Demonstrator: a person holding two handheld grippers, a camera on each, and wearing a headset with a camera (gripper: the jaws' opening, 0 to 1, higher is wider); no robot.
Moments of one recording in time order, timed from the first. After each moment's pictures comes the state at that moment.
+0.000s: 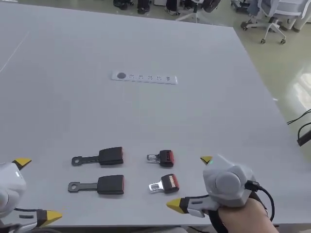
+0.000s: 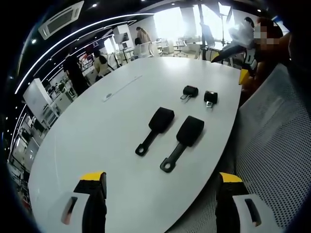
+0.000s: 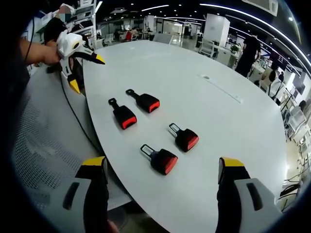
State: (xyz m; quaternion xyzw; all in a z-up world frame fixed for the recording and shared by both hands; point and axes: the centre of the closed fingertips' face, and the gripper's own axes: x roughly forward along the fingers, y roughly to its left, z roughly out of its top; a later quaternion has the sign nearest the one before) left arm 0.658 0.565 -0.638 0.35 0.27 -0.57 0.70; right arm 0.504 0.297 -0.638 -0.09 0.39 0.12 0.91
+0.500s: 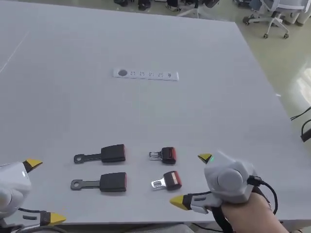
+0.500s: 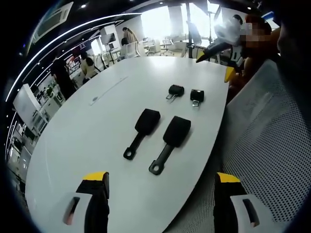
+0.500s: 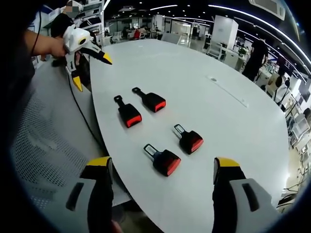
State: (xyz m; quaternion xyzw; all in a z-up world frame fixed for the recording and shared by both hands) left arm 0.642 0.556 -0.640 0.35 0.27 -0.61 0.65; right arm 0.507 0.302 -0.641 -0.11 0.39 0.15 0.90
